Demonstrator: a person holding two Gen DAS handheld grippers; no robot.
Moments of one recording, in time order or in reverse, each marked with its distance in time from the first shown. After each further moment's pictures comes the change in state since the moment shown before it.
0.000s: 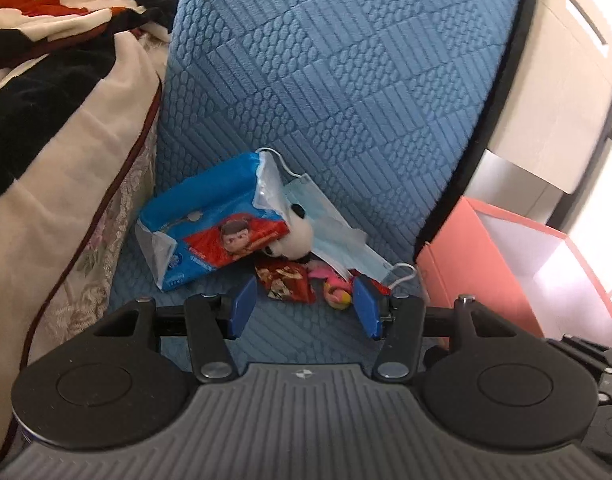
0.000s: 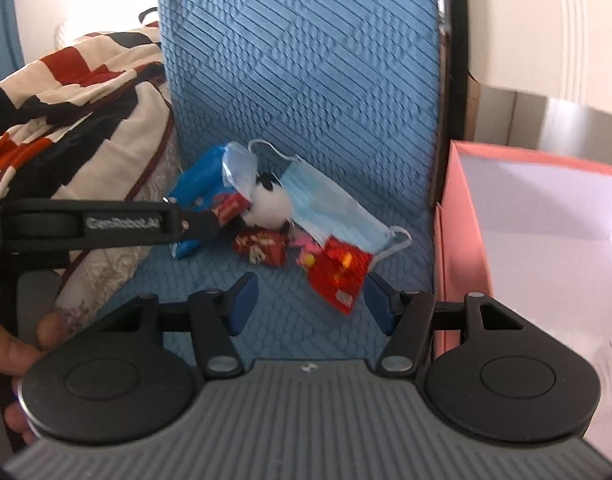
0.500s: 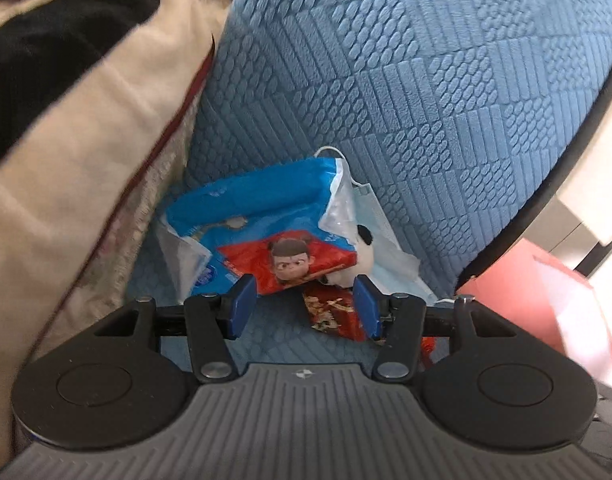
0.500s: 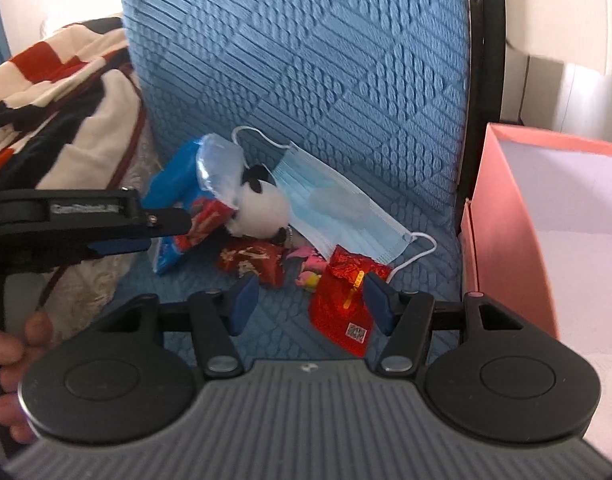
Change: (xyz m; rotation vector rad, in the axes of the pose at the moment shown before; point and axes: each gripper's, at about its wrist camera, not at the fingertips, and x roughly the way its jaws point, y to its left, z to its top) left arm 0.057 0.054 0.024 -0.185 0.079 0.000; right arm 0.070 -0.011 0.022 0.070 0.107 0.016
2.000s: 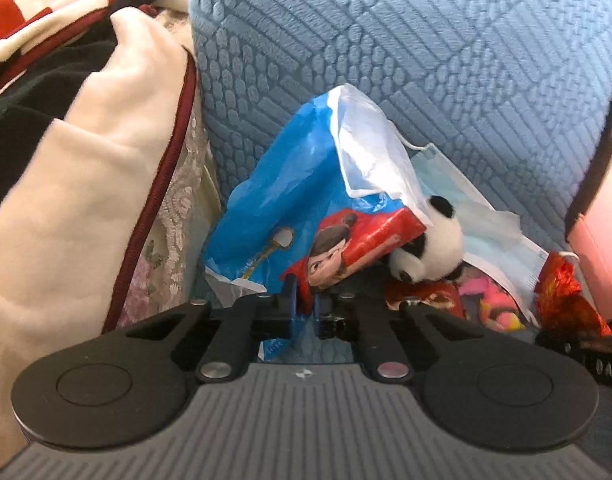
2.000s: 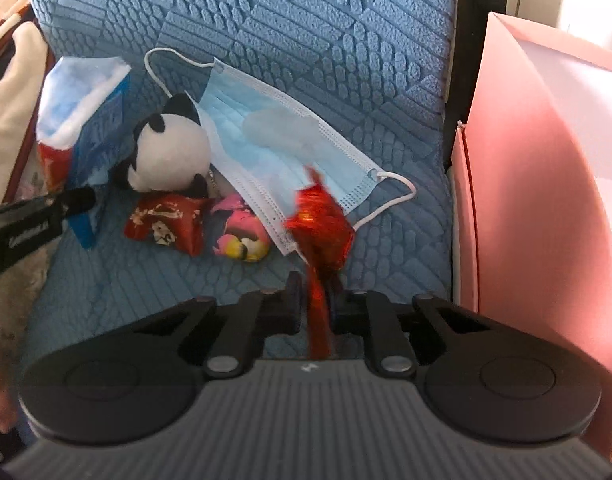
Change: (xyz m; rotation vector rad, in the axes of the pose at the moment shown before) left arm 0.038 -0.026 -0.003 0.335 -0.003 0.318; right arm 0.071 -0.036 0.001 0.061 0.241 -0.036
